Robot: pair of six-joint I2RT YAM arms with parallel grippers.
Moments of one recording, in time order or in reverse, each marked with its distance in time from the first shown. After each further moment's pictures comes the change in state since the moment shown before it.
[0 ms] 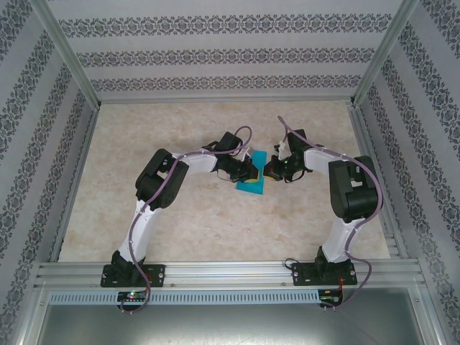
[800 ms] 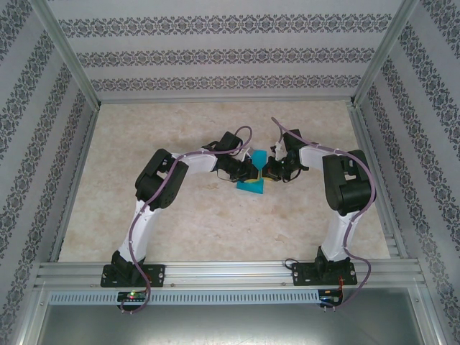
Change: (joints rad) left arm -0.001 -0.010 0.002 -0.023 -0.003 0.015; right arm 0.011 0.079 0.053 -0.032 0.053 -0.066
